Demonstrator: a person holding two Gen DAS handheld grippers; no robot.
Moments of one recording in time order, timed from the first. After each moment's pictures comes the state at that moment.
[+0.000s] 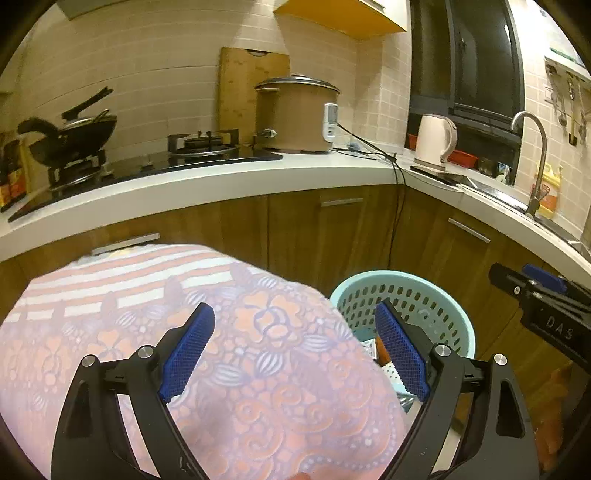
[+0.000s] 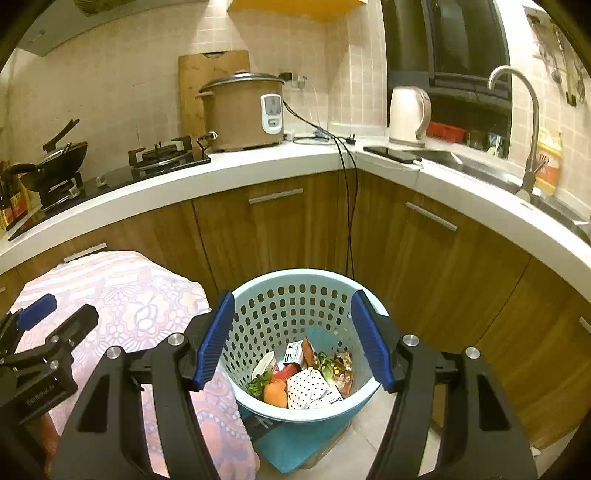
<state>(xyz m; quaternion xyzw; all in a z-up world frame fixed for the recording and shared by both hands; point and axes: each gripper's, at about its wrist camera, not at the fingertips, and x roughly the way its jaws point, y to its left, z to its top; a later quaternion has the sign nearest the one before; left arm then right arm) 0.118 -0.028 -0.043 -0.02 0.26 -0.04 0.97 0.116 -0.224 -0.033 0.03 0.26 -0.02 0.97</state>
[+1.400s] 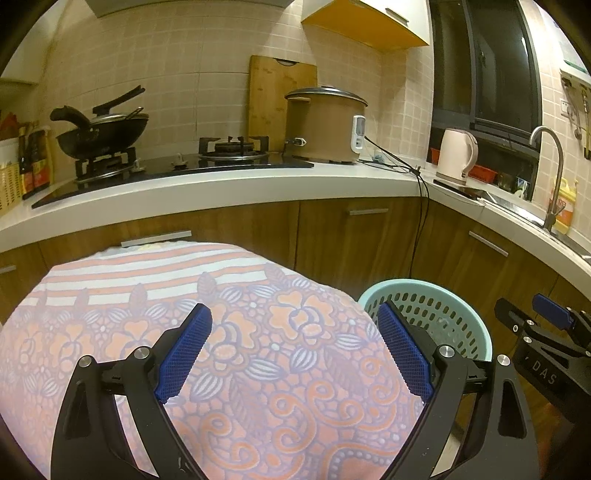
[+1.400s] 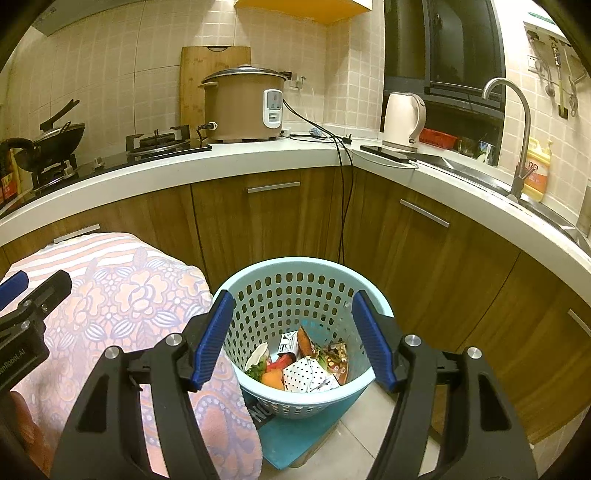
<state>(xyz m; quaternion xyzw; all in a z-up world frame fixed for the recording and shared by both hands) 0.108 -0.003 -0.046 -0.03 0.24 0.00 0.97 0.106 -0.197 -0.053 0.00 0.26 -0.04 0.96</state>
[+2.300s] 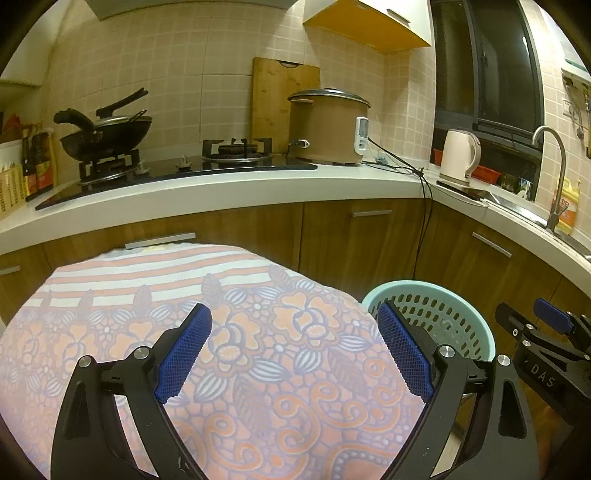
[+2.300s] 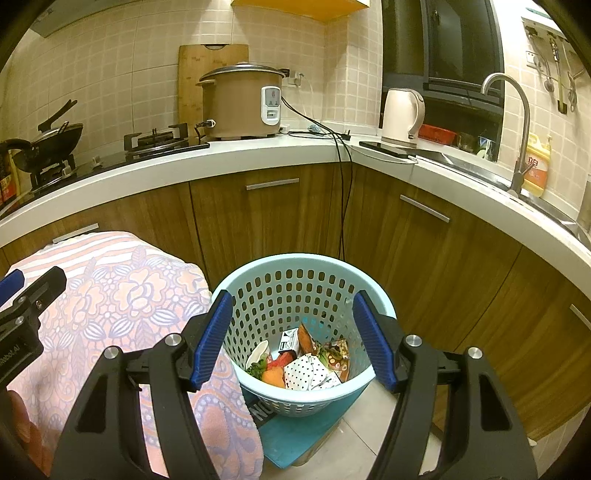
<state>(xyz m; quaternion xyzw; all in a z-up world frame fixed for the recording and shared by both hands) 0.108 -0.003 -0.044 -0.03 0.24 0.01 0.97 0.106 -0.199 -0.055 0.01 0.26 -0.04 0.96</state>
